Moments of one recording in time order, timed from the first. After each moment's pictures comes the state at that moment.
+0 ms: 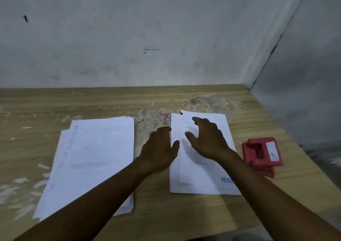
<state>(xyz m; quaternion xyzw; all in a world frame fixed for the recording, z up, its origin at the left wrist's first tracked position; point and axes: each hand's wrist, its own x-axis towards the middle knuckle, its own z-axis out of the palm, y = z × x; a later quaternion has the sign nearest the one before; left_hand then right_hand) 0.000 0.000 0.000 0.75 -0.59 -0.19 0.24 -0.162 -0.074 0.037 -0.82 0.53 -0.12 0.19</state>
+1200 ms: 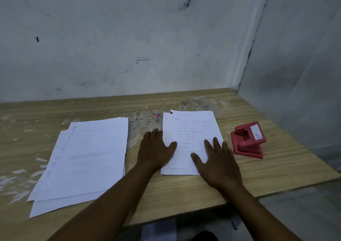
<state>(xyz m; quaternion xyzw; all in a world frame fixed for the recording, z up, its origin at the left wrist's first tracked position) -0.031 0.016 -0.044 0.78 -0.57 -0.10 0.24 -0.244 0.004 -0.045 -0.77 0.61 -0.09 0.13</state>
